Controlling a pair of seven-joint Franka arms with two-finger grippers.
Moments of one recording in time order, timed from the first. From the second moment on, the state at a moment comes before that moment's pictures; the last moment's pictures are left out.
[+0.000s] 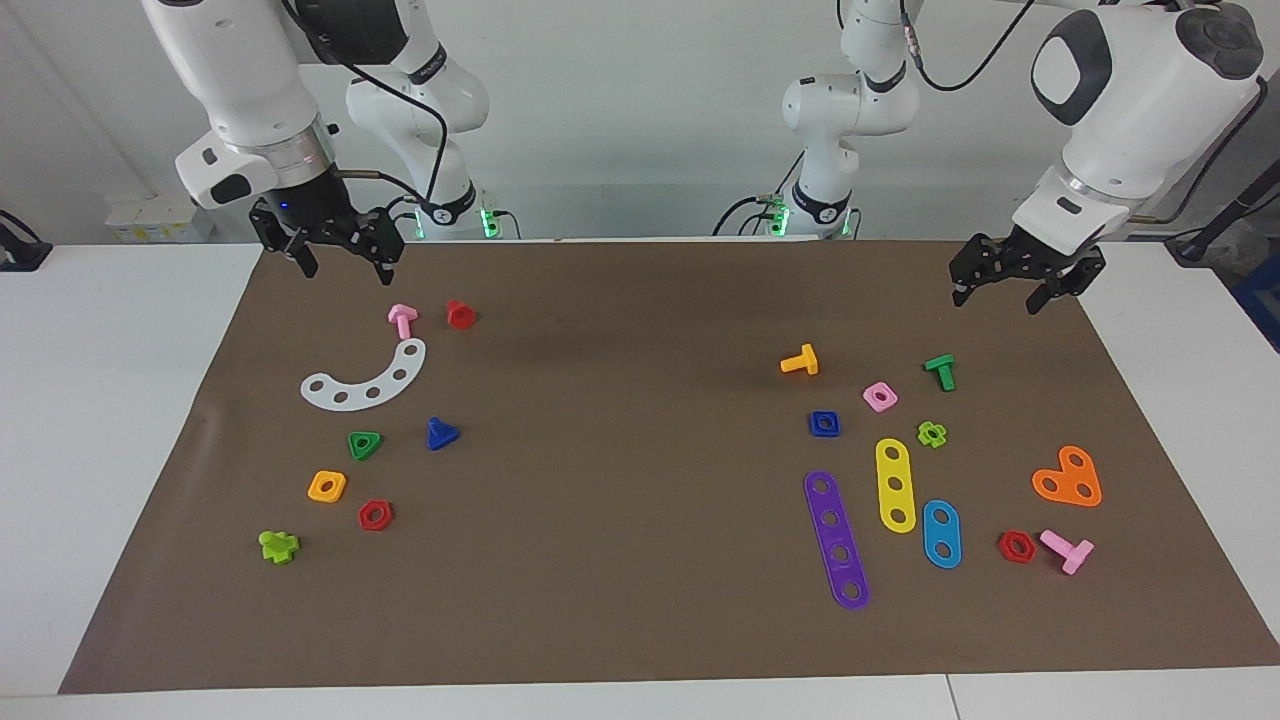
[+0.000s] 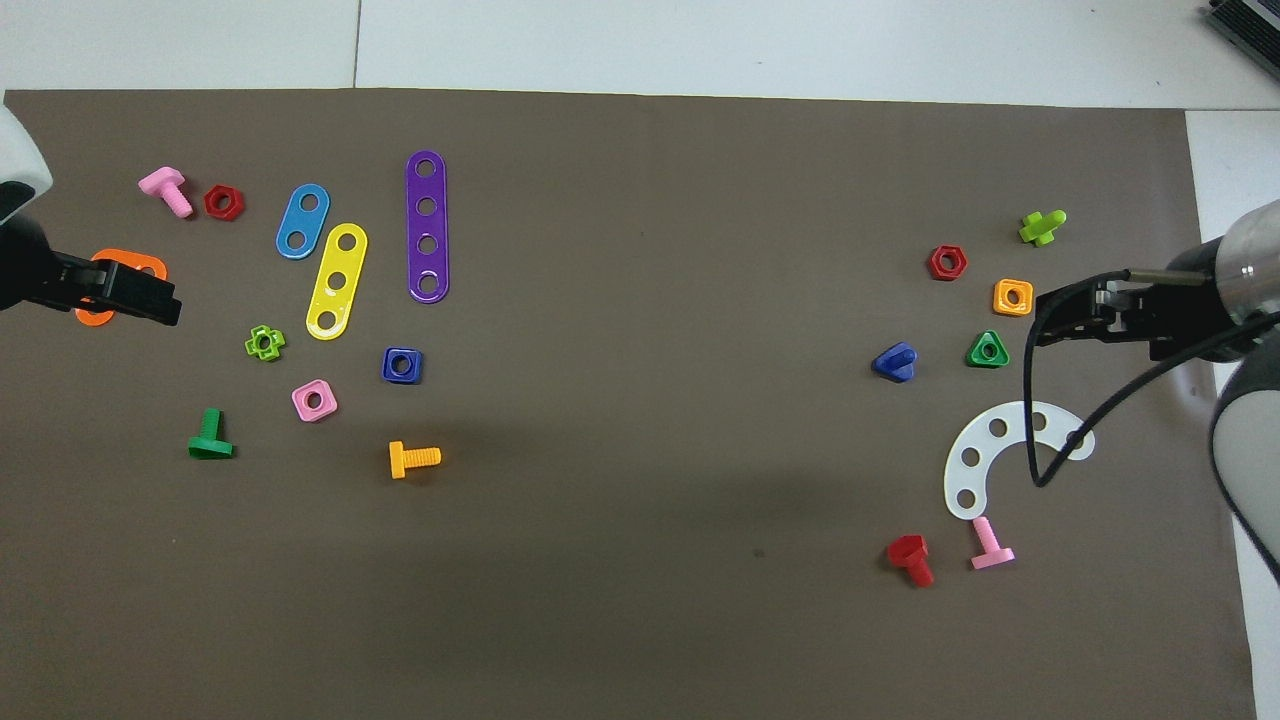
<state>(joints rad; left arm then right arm) -0.09 0.07 0.06 -1.56 -0.03 1.60 0.17 0.04 -0.02 0.04 -1.61 -0.01 1.57 0.22</state>
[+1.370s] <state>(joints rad) -0.25 0.08 0.05 -2.12 -0.03 2.26 -0.13 0.04 -0.01 0.04 -1.84 -0.01 1.89 0.22</state>
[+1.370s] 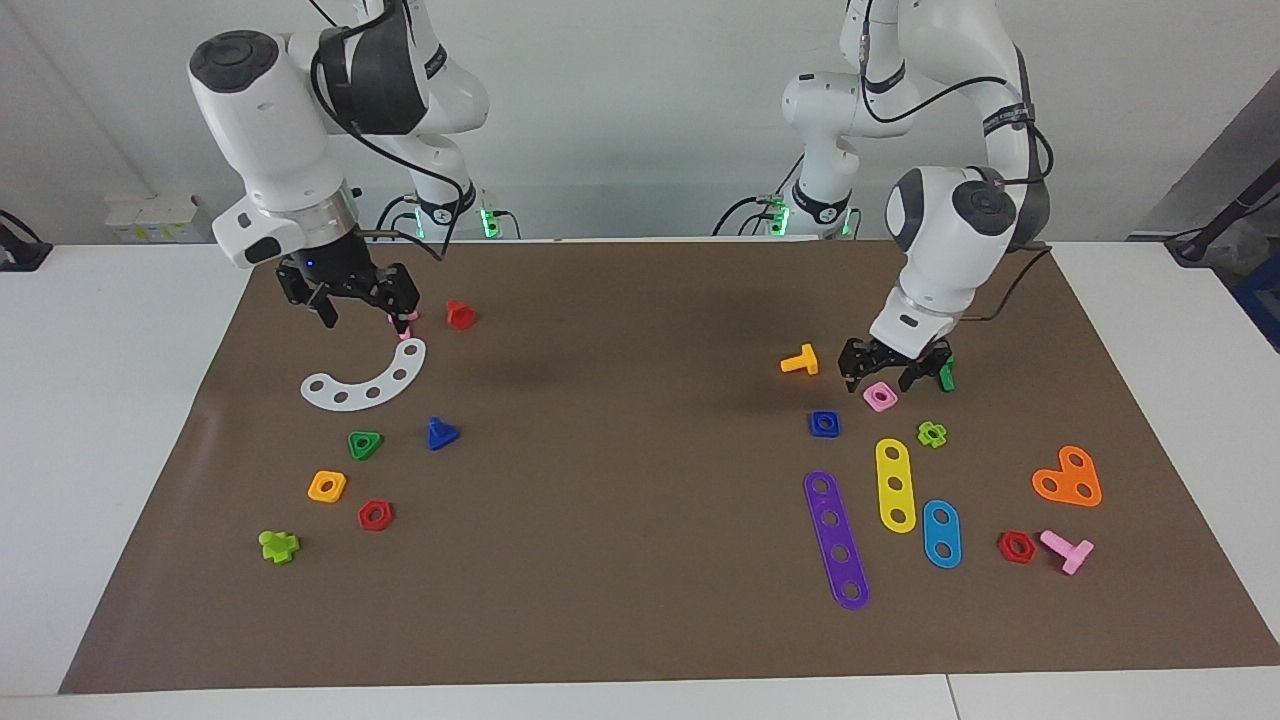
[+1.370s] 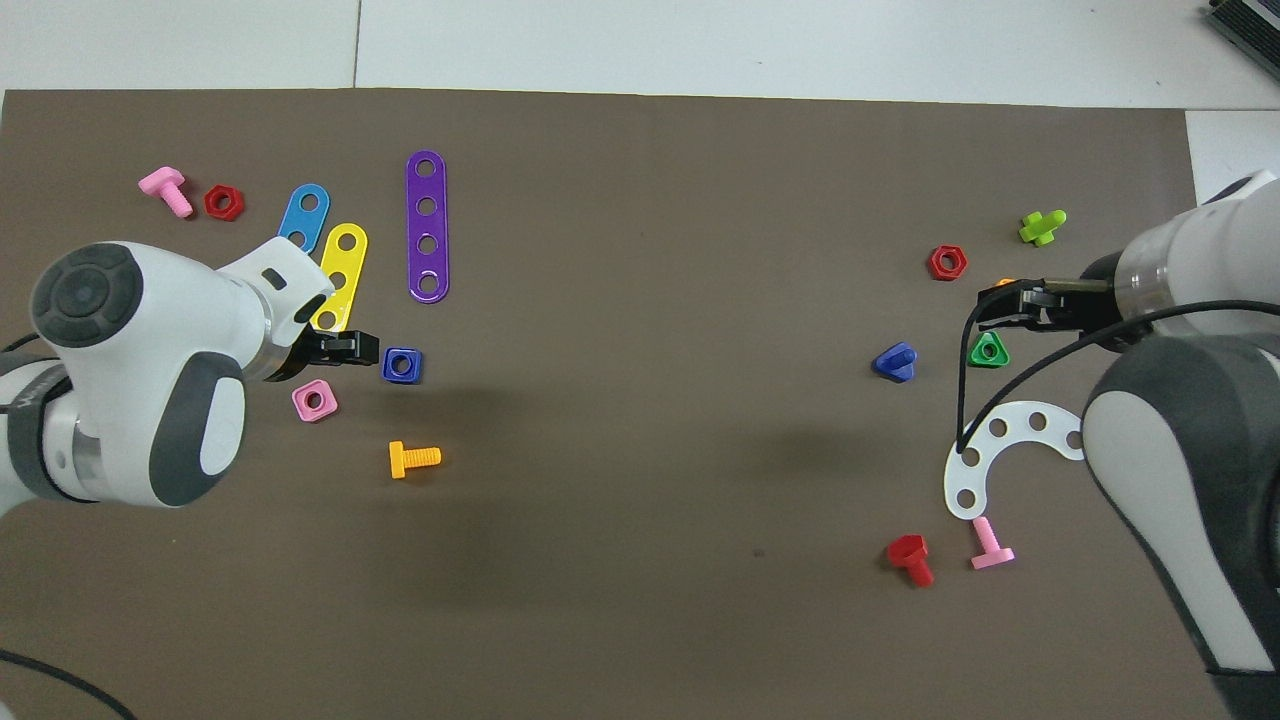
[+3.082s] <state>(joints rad) -0.31 0.25 0.06 -2.03 -0.03 2.32 -0.16 0.08 0.22 0.04 -2.09 -0.01 2.36 0.16</state>
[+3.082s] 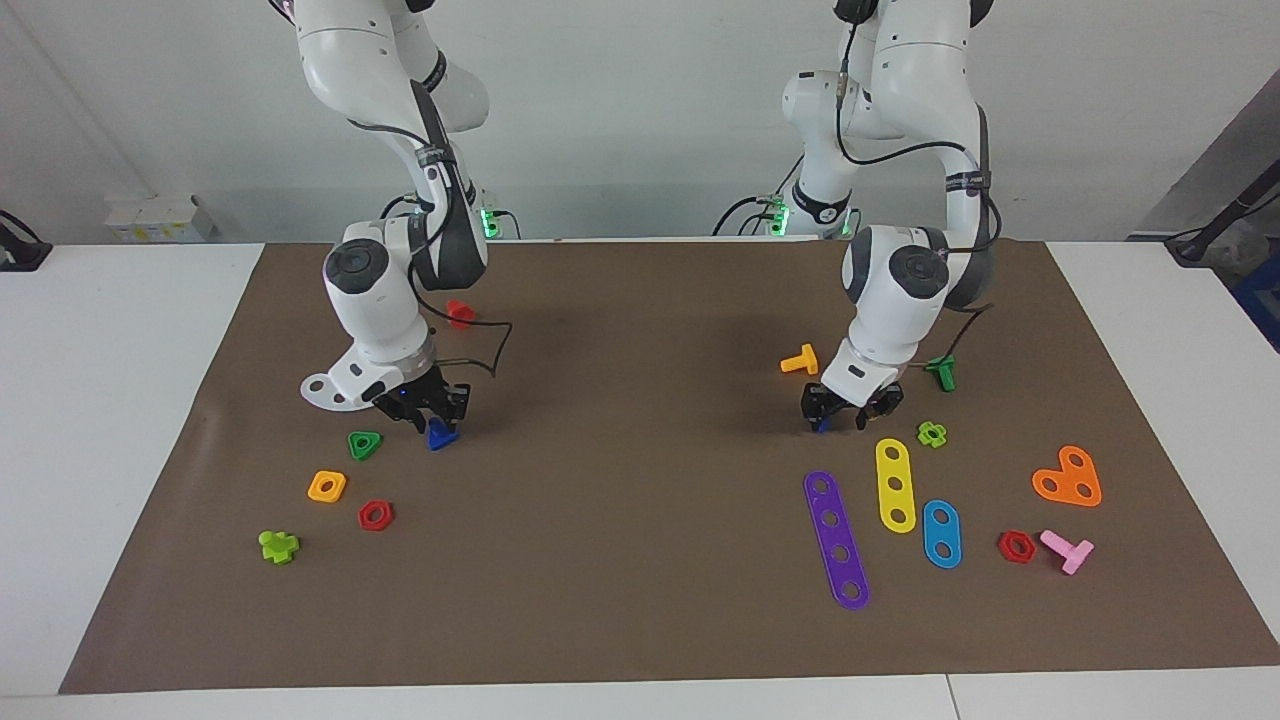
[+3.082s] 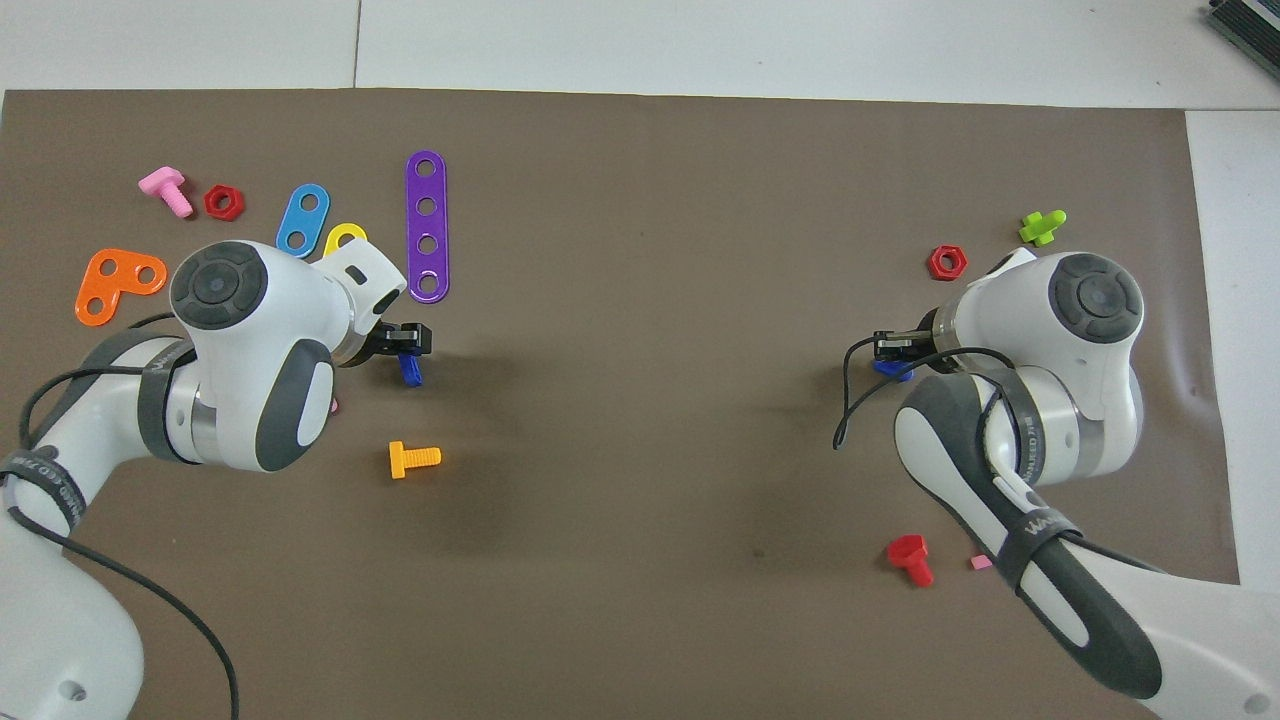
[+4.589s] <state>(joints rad) -0.26 0.26 0.06 -2.02 -0.03 2.29 -0.04 0.51 0.45 0.05 -1.73 -0.05 2.32 0.85</state>
